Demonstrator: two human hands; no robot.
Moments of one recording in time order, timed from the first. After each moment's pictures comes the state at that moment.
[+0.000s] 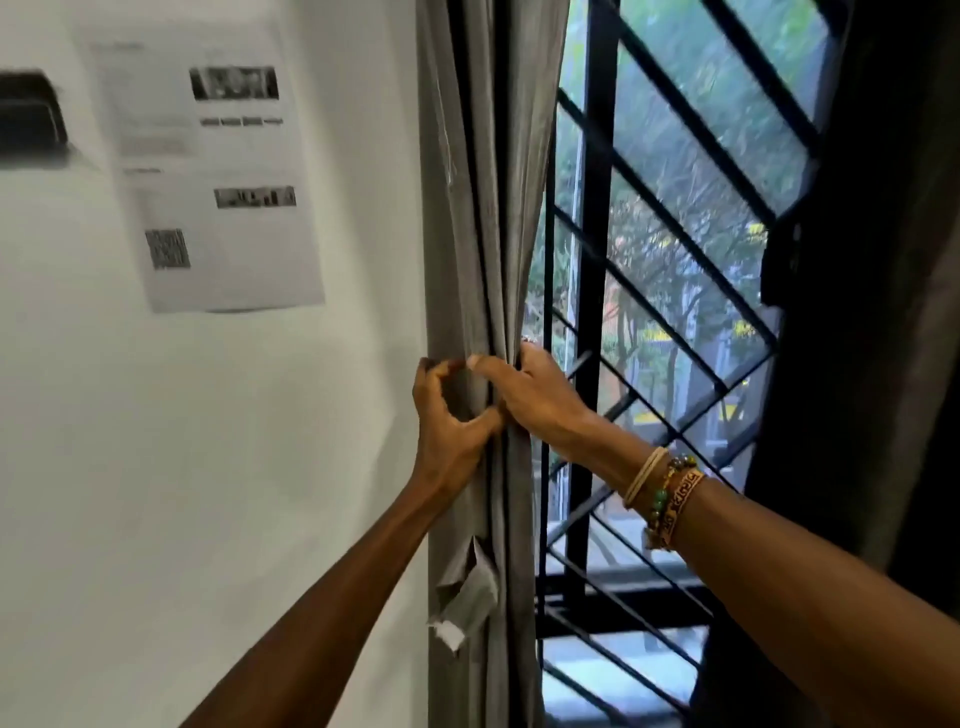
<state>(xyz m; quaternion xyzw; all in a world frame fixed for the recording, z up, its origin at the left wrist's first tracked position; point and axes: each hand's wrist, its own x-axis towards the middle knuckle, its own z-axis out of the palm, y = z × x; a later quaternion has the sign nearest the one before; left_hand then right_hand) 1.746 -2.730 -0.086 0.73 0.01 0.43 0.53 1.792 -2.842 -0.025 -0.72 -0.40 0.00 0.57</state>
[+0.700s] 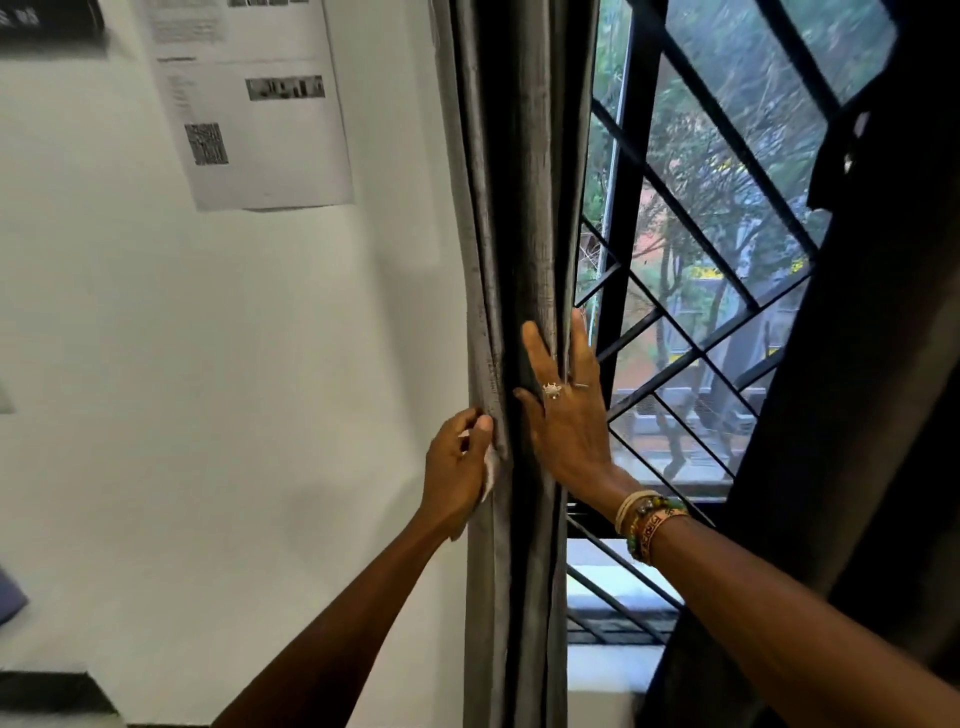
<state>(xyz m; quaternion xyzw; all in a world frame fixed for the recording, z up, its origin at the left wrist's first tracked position) 1.688 -2.753 -0.211 0.74 0.14 0.35 0.56 1.782 -2.865 -0.169 -0.72 -0.43 -0.40 0.38</state>
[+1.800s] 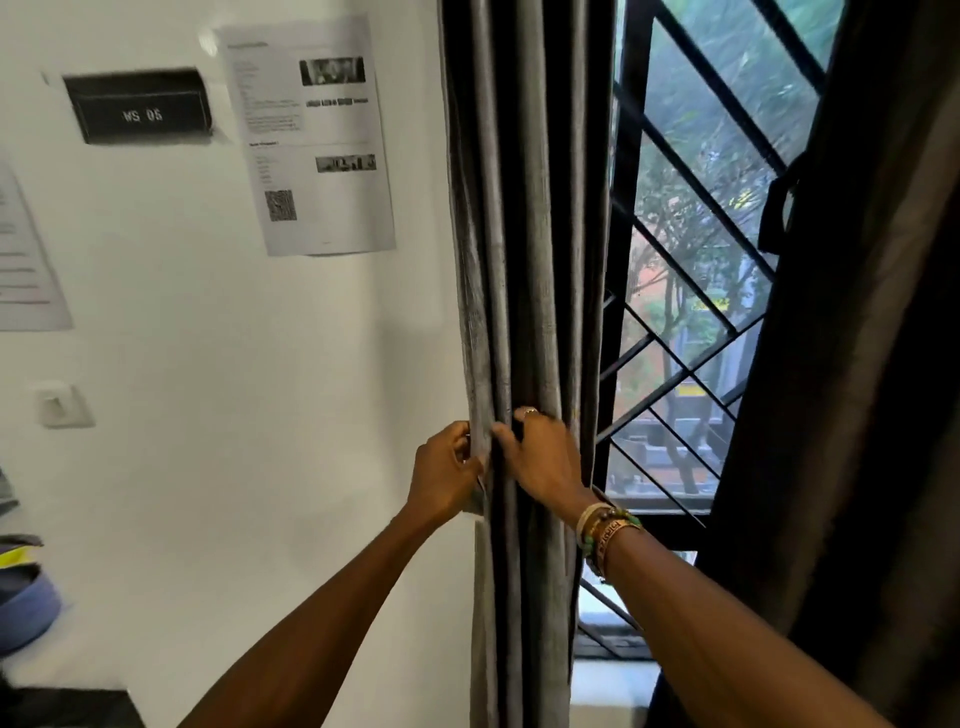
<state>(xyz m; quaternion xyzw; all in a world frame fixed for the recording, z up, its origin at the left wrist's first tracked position) 1.612 -2.748 -0.174 0.82 0.15 0.34 0.43 1.702 -2.860 -0.158 -0.87 -0.32 -0.13 0.35</state>
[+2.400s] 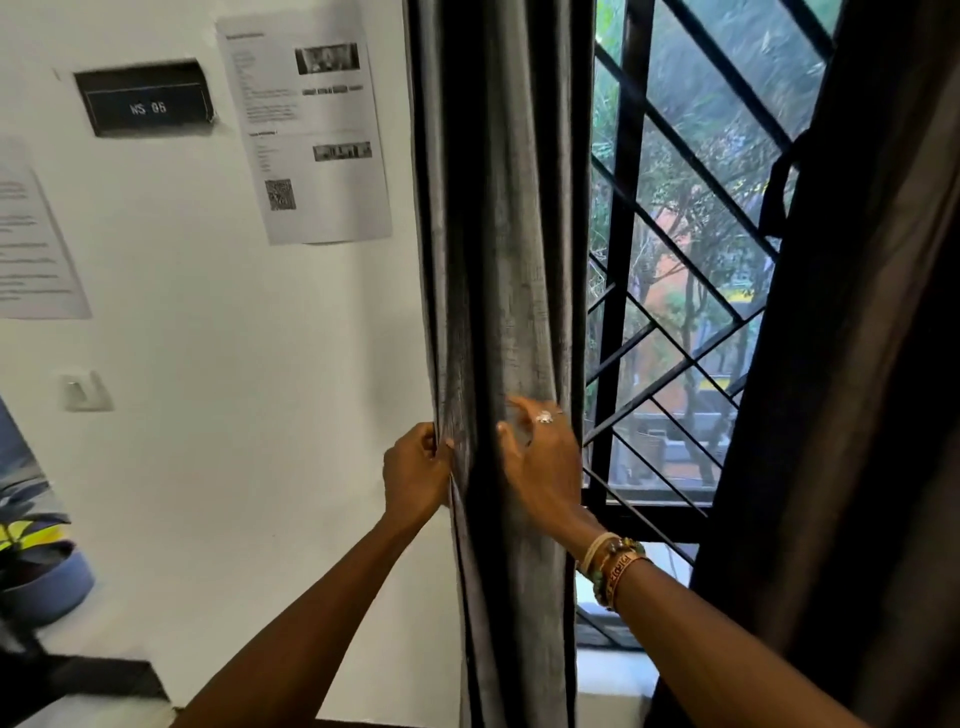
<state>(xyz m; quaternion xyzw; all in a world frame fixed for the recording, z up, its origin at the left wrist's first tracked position) 1.600 -2.752 -0.189 0.79 0.26 0.42 0.36 1.682 -2.887 -0.179 -0.76 -0.36 -0.23 0.49</state>
